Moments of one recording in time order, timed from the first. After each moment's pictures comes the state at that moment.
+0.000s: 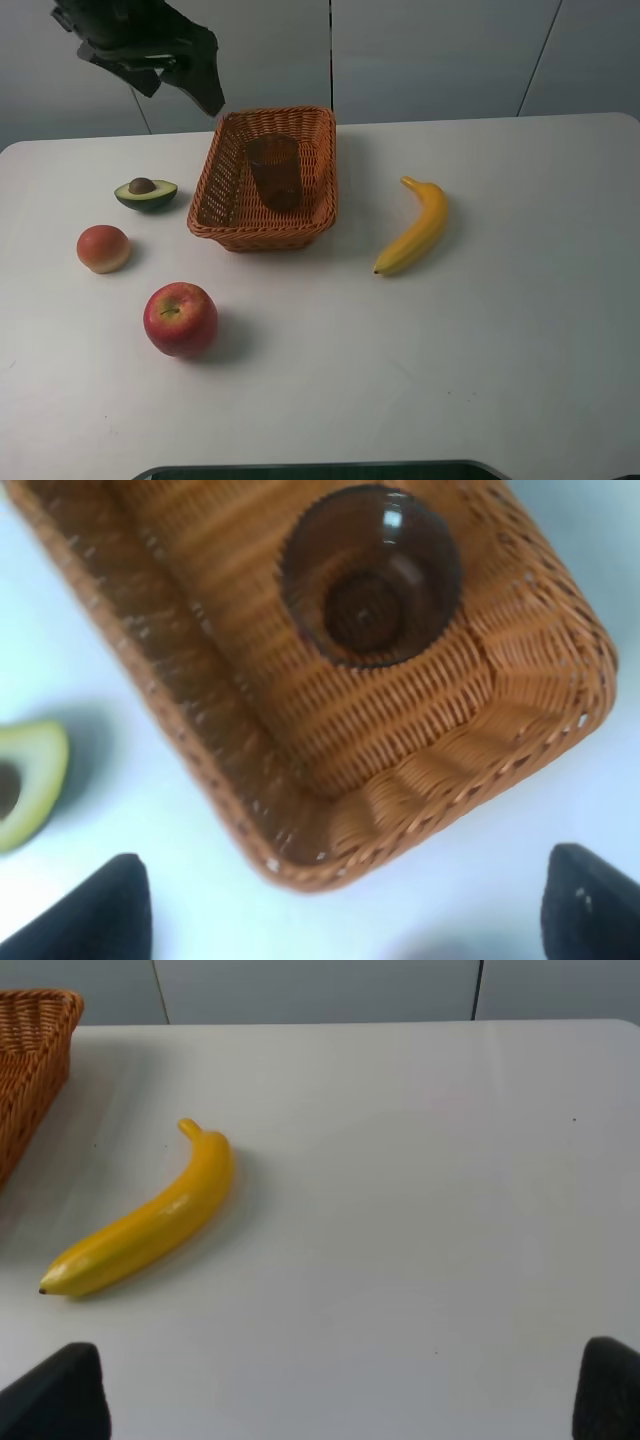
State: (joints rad) left arm -0.46 1.65 -1.47 -0.02 1.05 0.03; right arm 0.00 0.00 -0.50 0.07 1.10 -0.03
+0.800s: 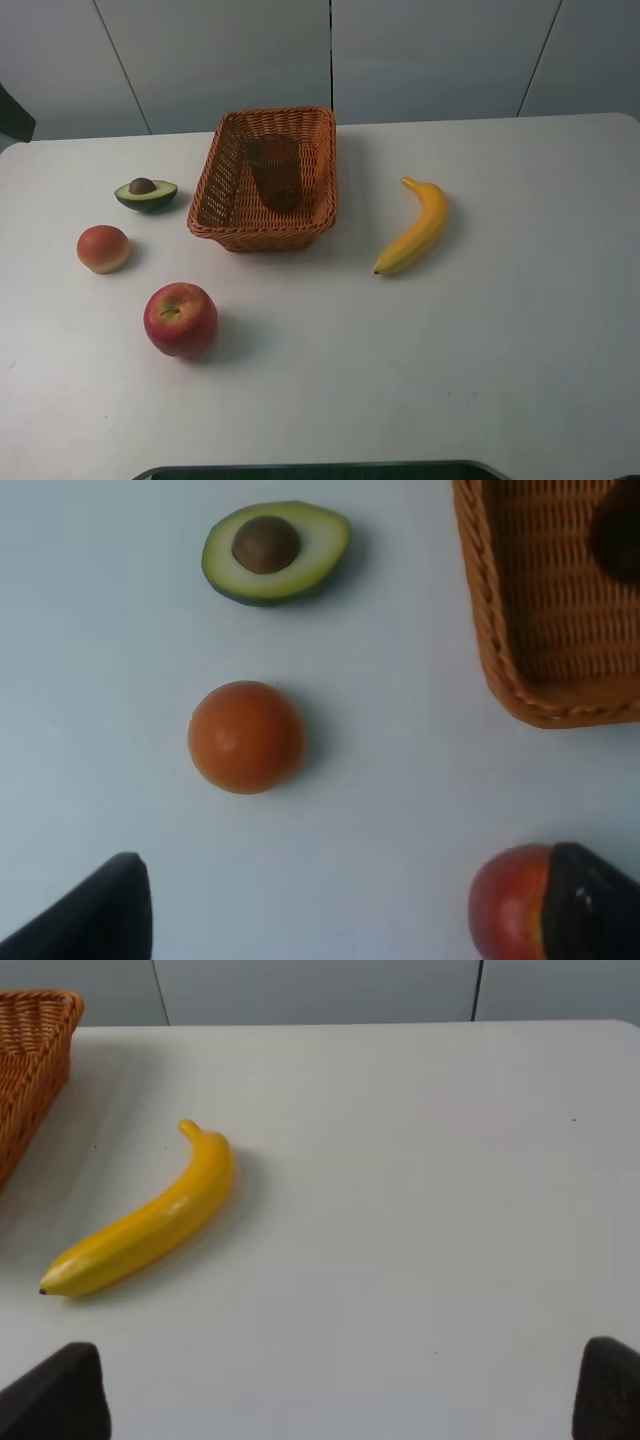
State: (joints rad) left arm -0.10 1.10 -0.99 -0.06 0.97 0.03; right arm 0.00 0.00 -0.50 0.07 1.10 -0.03
